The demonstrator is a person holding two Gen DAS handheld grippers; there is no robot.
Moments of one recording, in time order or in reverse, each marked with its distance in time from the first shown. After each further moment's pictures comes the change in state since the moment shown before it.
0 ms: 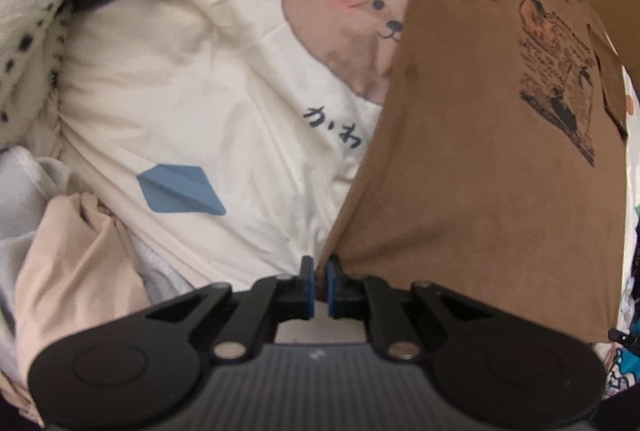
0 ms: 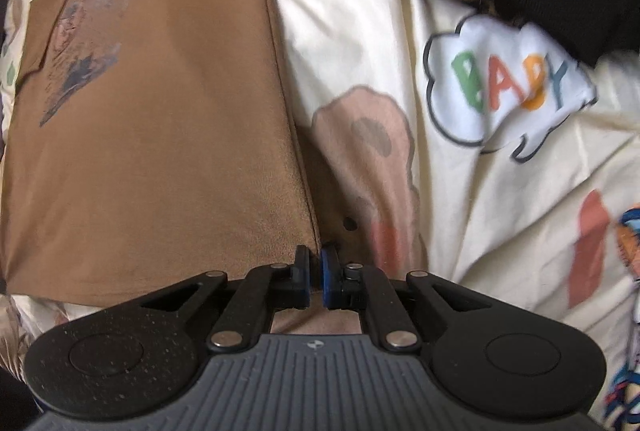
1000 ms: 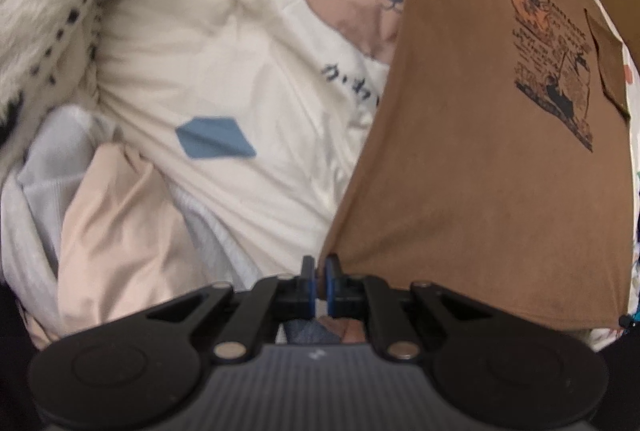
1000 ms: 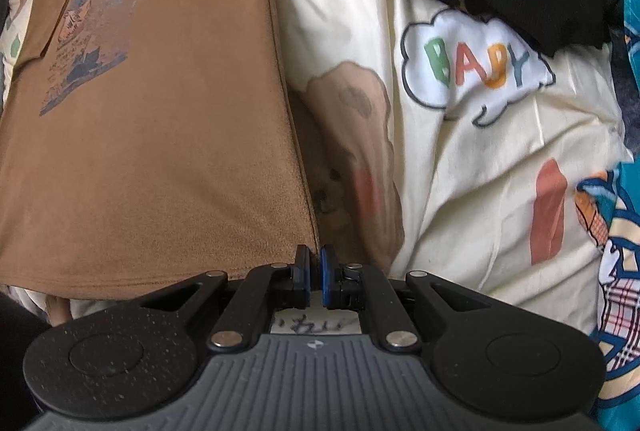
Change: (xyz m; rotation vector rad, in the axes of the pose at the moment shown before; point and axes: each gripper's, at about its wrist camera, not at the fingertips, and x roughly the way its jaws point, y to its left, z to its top) left arm -0.026 0.019 -0.032 0.021 0.052 0.044; right arm -0.023 -0.034 -0.025 -0.003 0.023 -0.056
